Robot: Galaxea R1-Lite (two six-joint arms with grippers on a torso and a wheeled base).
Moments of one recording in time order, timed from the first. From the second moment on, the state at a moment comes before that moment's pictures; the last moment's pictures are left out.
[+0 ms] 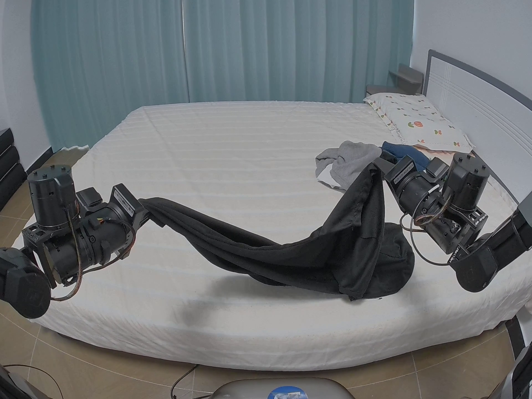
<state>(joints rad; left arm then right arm) -0.28 1.56 -0.57 -0.79 -0.12 -1.02 0.40 1.90 -0.75 -1.26 -0.10 0.86</state>
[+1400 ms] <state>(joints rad) -0.29 1.53 -0.56 -0.78 -0.12 -1.02 0.46 1.82 -0.66 -1.27 -0.08 0.78</state>
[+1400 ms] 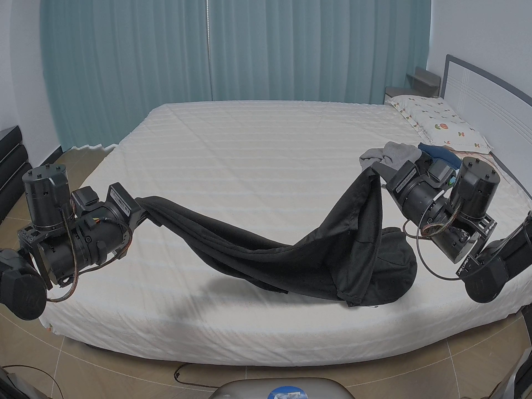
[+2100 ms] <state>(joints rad) -0.28 1.38 -0.65 -0.62 -0.12 -0.98 0.46 1.56 -0.68 -1.19 -0.07 0.71</state>
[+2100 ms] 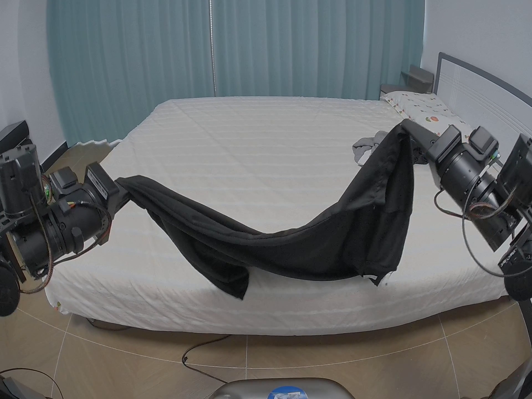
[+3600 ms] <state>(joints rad) -0.11 1.89 -1.40 -0.25 -0.11 -0.94 0.23 1.96 -1.63 -0.62 -0.07 0.69</state>
